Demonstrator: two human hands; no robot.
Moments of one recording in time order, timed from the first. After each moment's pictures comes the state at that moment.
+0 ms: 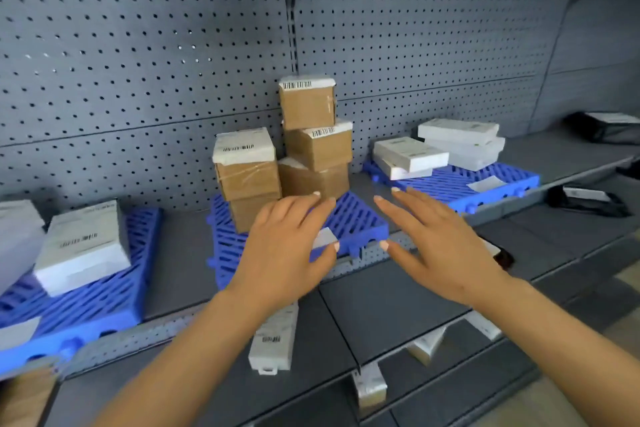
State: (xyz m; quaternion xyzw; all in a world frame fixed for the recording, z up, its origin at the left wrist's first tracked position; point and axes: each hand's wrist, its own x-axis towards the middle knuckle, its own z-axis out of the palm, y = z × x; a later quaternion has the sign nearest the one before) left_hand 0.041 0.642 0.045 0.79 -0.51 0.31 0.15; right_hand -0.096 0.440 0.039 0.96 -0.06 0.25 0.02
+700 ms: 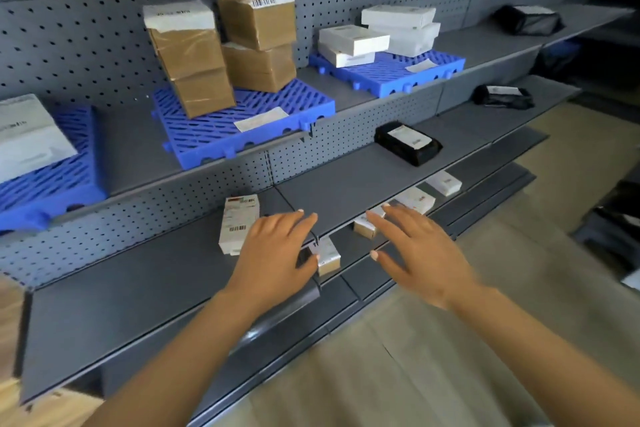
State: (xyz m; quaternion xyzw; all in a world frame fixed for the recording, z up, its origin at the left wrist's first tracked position) left_hand -0.070 0.706 -0.090 0.82 -0.55 0.11 0.13; right_hand -0.248 0.529 -0.085 0.98 -0.18 0.11 -0.05
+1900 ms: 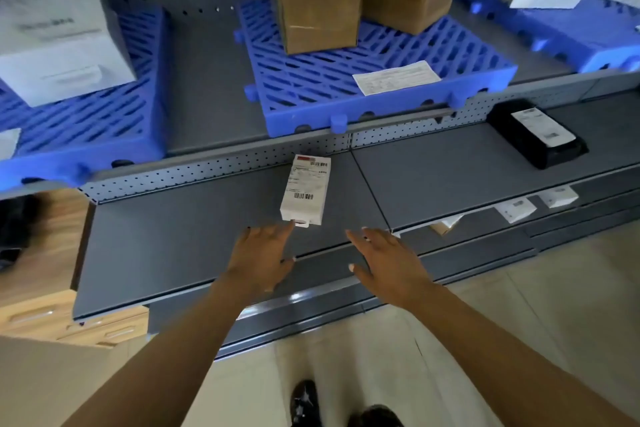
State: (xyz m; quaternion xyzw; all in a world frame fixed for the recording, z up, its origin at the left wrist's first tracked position) left_hand 0.091 0.759 -0.237 0.93 -0.35 -0.11 0.01; right_hand -0.043 0.554 -0.213 0.99 -0.07 -0.13 -0.09
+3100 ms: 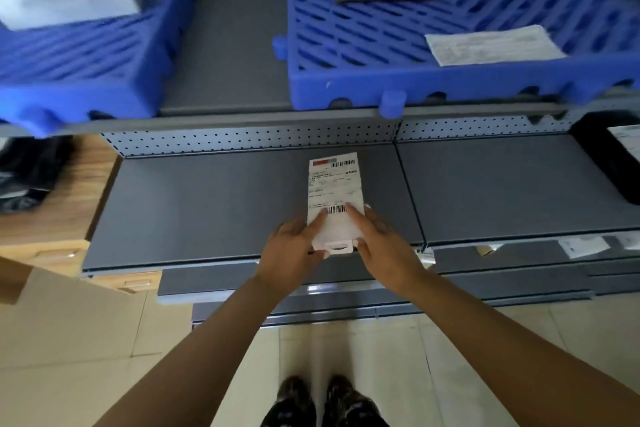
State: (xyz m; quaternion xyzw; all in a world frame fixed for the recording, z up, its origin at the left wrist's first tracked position) left_hand 0.085 0.735 -0.294 0.93 -0.28 -0.10 0.22; right_hand 0.032 0.546 -0.278 0.97 -0.01 -0.08 -0.24
